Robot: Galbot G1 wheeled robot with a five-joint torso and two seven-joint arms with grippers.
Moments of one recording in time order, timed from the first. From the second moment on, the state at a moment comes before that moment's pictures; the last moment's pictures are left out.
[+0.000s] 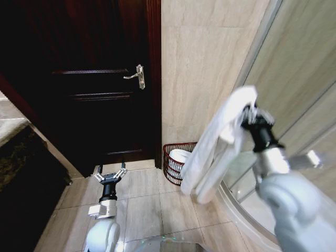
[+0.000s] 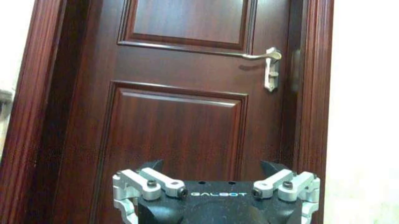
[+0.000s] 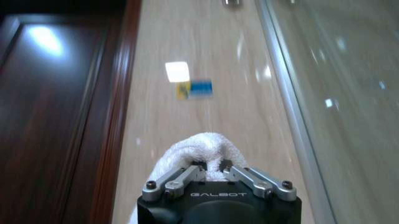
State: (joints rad) left arm 1.67 -1.53 -0.63 -2.11 -0.17 -0.30 -0.10; right arm -0.78 0.92 0.52 2.38 0.78 -0.26 0.39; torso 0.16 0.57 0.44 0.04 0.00
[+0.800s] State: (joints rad) left arm 1.65 -1.55 -0.61 -2.08 -0.13 -0.32 -0.10; right arm 0.02 1.11 0.20 1.62 0.92 -0.24 0.31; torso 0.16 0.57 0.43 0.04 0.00
